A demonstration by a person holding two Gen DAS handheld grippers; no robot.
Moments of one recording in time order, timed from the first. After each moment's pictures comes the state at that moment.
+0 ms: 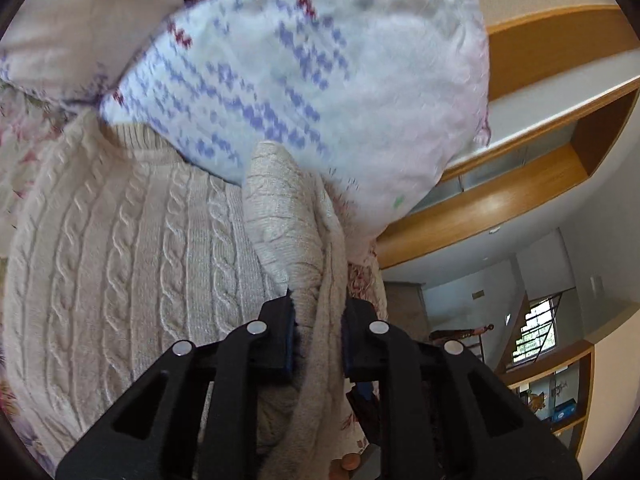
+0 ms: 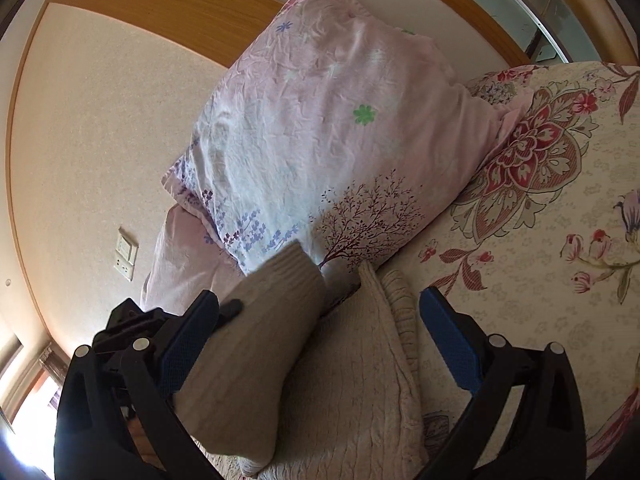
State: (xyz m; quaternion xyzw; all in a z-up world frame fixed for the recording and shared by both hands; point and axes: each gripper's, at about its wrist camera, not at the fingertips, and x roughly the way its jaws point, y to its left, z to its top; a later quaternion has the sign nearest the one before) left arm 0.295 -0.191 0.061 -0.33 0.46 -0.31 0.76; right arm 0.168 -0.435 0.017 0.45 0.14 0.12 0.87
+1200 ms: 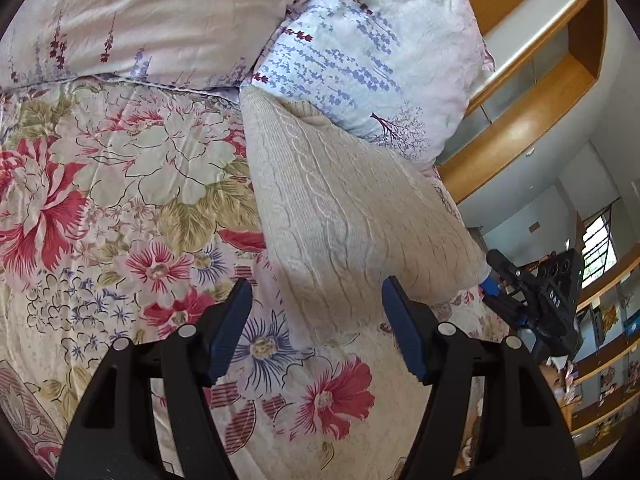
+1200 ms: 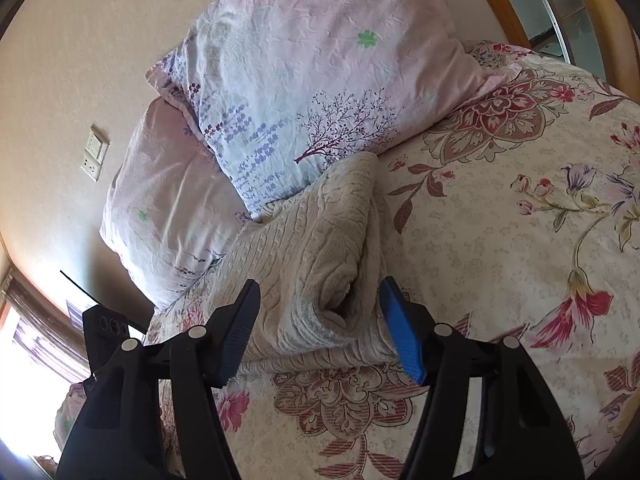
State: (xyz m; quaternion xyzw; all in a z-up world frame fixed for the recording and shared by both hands) left arm 0.202 -0.053 0.035 -0.15 0.45 -0.31 0.83; right arm 0.131 -0.406 0.029 0.34 0.32 0.12 0.88
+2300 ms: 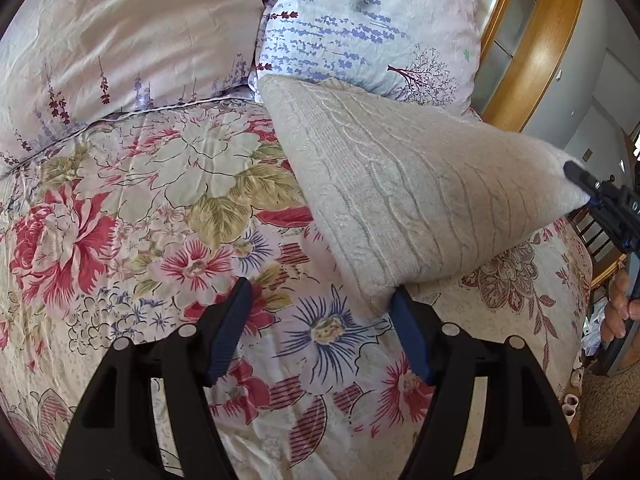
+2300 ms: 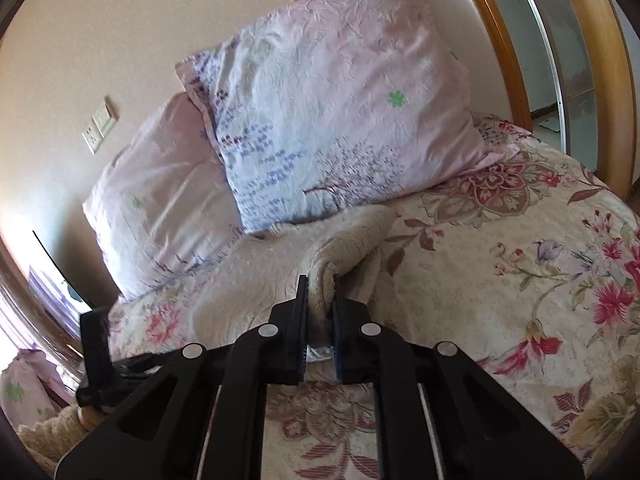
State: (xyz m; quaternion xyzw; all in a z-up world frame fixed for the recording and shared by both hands) left arm 0.188 -0.073 0.008 0.01 0.43 -0.25 0.87; right arm 0.108 -0.386 0.060 0.23 0.28 0.07 0.93
